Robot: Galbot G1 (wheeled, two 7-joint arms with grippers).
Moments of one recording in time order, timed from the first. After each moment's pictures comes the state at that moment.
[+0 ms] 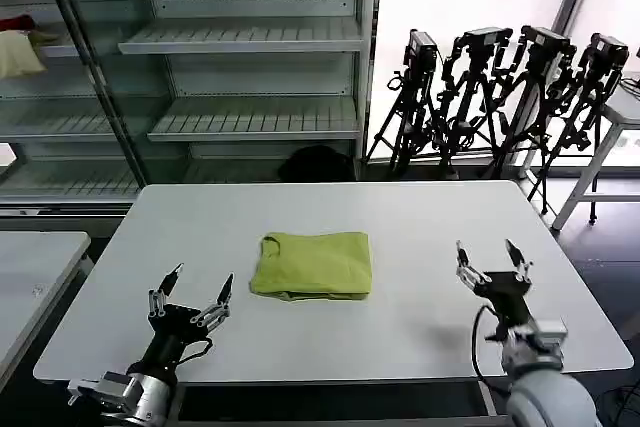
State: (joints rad) left arm 1.61 -1.11 -0.53 -2.28 -0.29 0.13 -0.12; right arm -1.42 1.03 0.53 2.16 0.43 -0.19 0.33
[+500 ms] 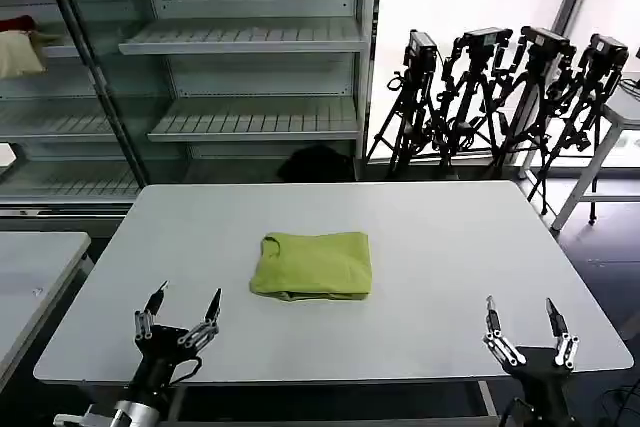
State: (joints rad) left arm 1.73 -1.10 -0.55 -2.27 -0.29 -0.03 -0.16; right arm -1.88 1.07 0.60 2.26 0.24 0.26 0.41
